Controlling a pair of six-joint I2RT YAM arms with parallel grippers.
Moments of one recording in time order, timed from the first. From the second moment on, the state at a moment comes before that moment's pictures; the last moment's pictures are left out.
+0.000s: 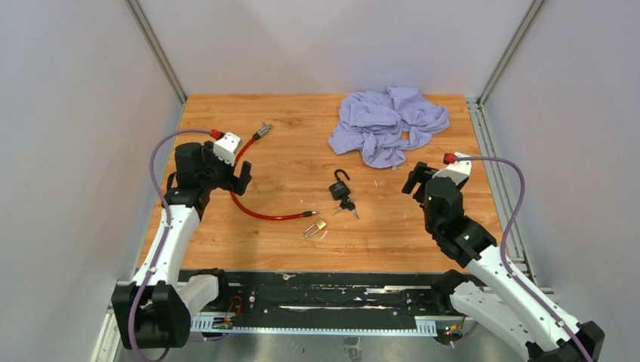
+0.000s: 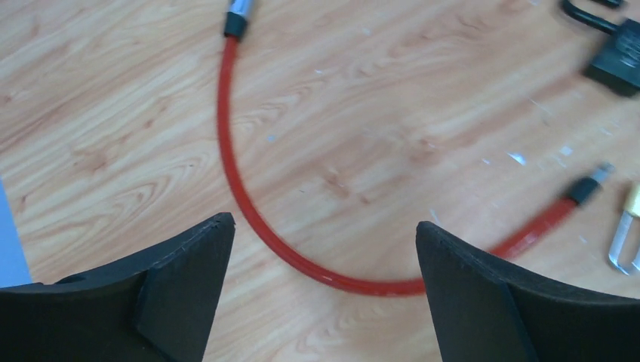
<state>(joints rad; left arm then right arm) 0.02 1.02 0.80 -0.36 0.41 0.41 0.62 0.73 0.67 -0.26 0.67 0.40</state>
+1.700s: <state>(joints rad) 0.07 1.38 0.15 1.16 0.27 0.05 0.14 1.42 0.21 0.96 0.42 -0.12</state>
